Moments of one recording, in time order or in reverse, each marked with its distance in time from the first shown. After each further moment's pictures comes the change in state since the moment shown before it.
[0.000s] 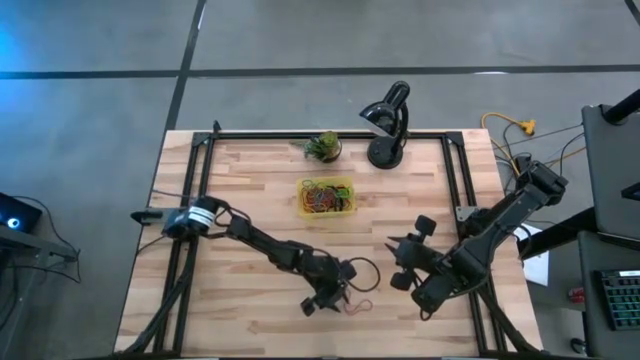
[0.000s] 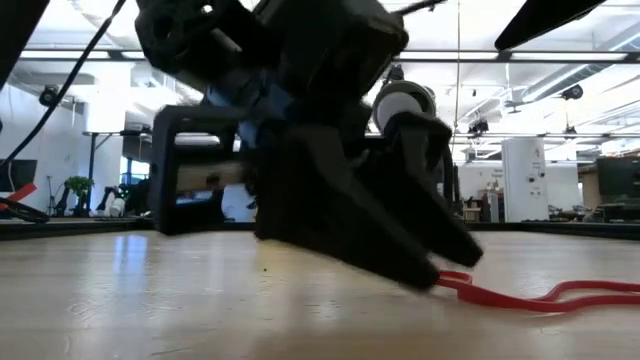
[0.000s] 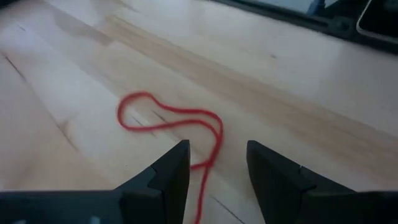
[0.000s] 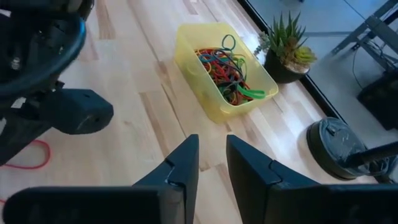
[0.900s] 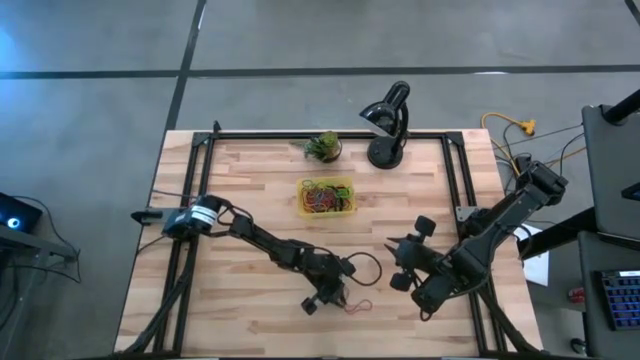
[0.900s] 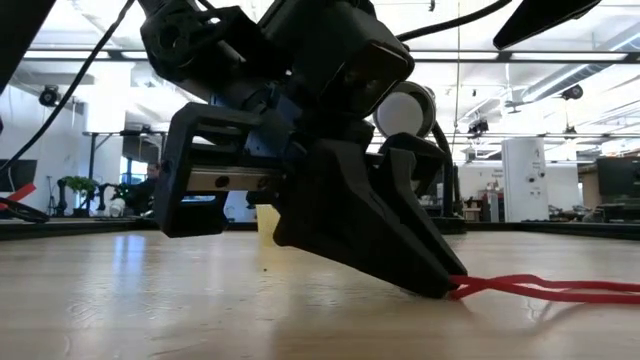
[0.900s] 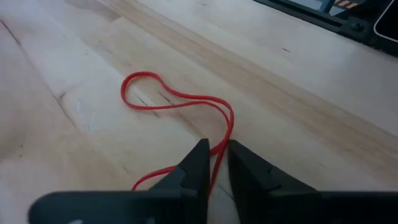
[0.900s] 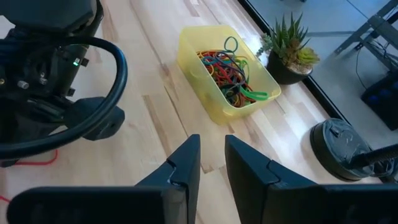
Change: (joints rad) left arm 0.032 0.029 -0.003 -0.021 -0.001 -0.085; right arm 0.000 0.000 0.003 0.015 -0.001 -0.004
